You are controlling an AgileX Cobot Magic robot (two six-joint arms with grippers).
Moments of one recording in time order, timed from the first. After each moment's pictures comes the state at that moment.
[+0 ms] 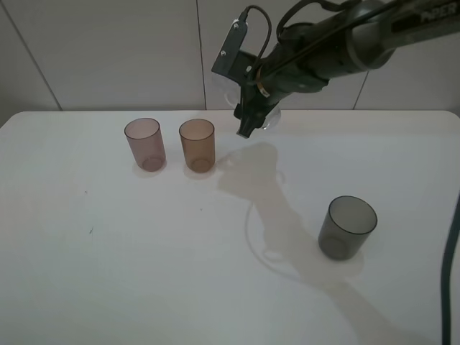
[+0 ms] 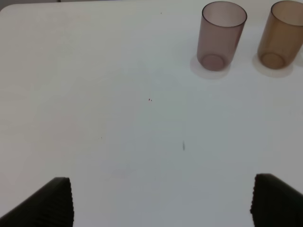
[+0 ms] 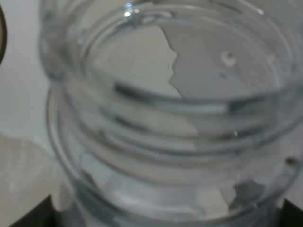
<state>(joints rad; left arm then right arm) -0.09 -0.01 -0.50 0.00 1.06 -0.02 0.57 2.07 -1.41 -1.08 0.33 0.29</state>
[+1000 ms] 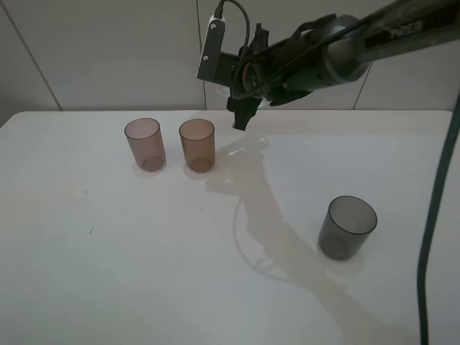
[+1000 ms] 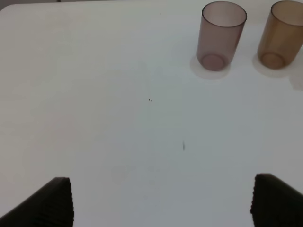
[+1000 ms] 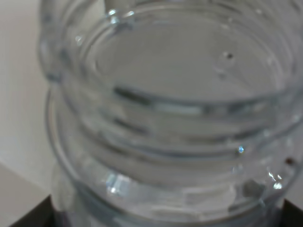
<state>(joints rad) -0.09 -0.01 -0.50 0.00 1.06 -0.02 0.62 2.10 -1.42 -1.72 0.39 0.72</state>
